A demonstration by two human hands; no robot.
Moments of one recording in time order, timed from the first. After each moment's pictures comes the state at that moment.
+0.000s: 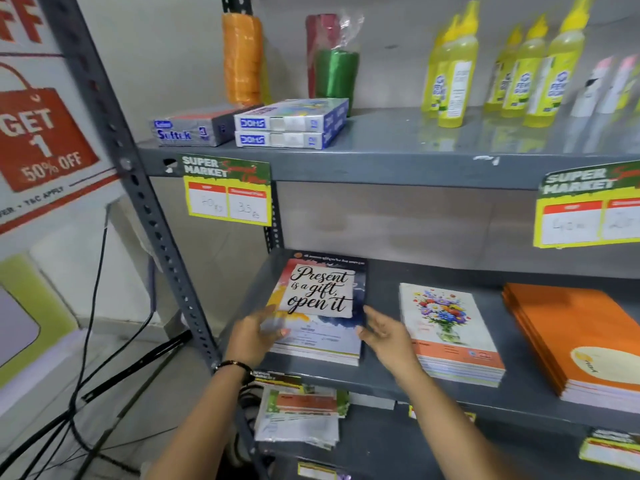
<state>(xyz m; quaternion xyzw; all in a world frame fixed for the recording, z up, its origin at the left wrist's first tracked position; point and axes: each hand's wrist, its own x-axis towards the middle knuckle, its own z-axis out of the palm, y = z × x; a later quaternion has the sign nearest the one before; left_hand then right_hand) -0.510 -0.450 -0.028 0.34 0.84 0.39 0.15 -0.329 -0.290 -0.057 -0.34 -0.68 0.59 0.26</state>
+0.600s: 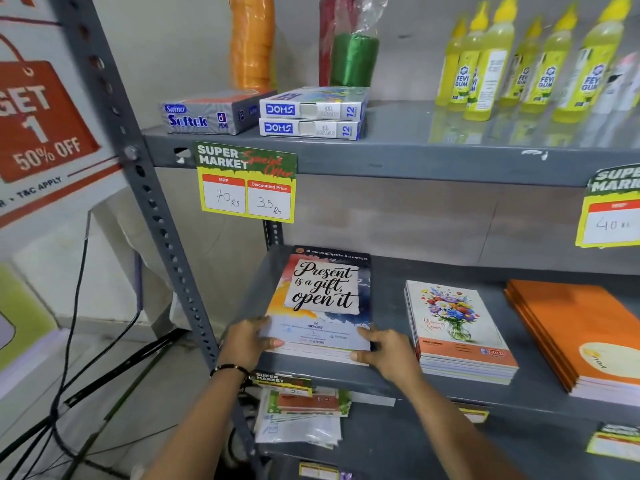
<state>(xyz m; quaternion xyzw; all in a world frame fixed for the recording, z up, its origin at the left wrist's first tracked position) -0.546 -0.456 -0.052 0.34 0.85 0.36 0.17 -0.337 -0.305 -0.060 -0.38 -0.81 0.41 0.13</state>
